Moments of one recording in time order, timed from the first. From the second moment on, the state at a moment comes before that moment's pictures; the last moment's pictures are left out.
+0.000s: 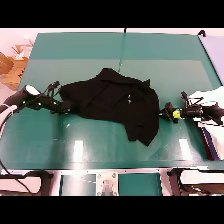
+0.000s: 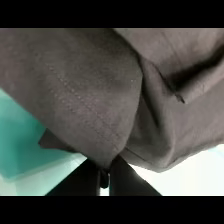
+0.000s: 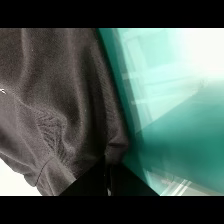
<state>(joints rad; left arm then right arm) 0.07 -1.53 0.95 0.94 -1.02 -1.15 -0.41 -1.51 0.75 -0.71 1.06 1.15</state>
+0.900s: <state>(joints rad) 0.06 -1.05 1.80 0.92 -1.36 -1.29 -0.43 -0.91 1.48 -0.45 1.26 1.26</state>
